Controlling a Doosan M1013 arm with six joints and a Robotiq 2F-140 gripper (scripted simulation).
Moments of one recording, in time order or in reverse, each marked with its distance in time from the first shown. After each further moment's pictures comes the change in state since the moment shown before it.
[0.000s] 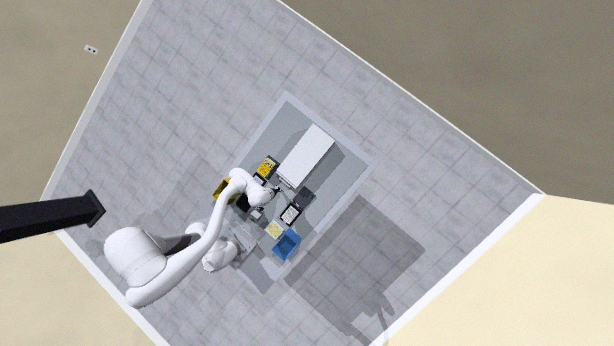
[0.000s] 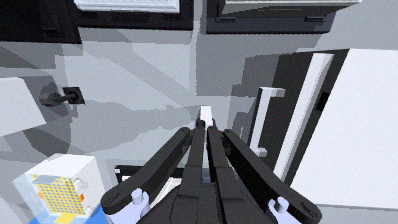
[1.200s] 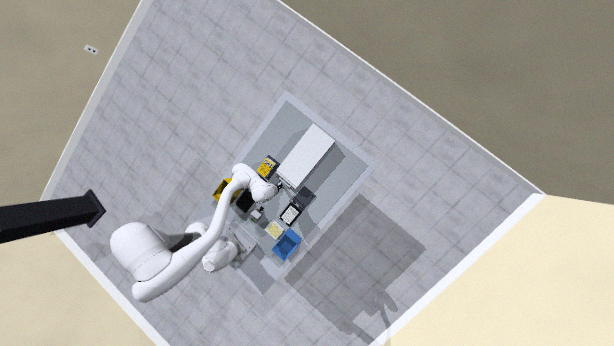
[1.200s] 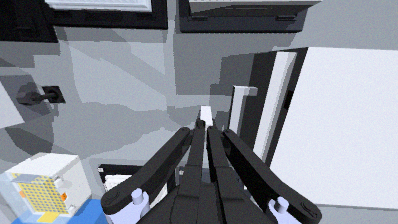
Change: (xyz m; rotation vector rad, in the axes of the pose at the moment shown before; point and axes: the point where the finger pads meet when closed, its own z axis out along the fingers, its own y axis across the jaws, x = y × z) arm 0.000 0.036 0.000 0.000 0.000 0.000
